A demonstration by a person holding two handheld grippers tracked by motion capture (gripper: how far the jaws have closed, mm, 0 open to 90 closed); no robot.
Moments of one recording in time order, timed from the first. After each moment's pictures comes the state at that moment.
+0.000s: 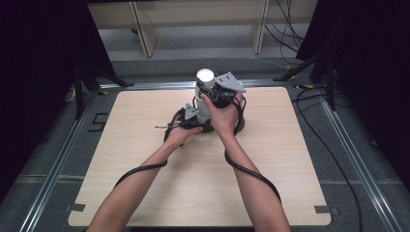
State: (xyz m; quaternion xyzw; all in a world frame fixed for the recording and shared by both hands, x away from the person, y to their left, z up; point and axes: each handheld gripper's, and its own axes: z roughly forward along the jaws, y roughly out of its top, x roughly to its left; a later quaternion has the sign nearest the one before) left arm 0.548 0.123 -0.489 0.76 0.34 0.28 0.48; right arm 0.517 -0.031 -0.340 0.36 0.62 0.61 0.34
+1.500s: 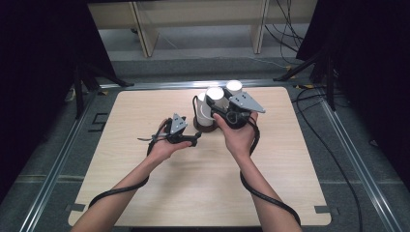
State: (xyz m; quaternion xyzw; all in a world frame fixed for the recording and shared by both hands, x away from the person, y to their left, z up) left arm 0.470 0.158 -0.457 0.76 0.31 0.29 0.49; right arm 0.456 -0.068 -0.353 0.36 0.62 0.63 0.29
